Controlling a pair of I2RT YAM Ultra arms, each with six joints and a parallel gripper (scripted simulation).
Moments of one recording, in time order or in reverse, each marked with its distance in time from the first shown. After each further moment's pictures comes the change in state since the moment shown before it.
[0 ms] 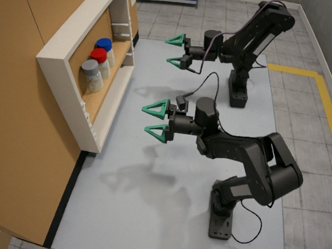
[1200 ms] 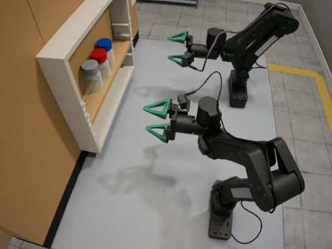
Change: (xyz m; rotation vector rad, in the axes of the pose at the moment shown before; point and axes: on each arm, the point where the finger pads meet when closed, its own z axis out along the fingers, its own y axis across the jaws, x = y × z) left arm 0.003 0.008 -0.006 -0.010 0.002 -0.016; right arm 0.002 -0.016 -0.008 0.039 0.001 0.011
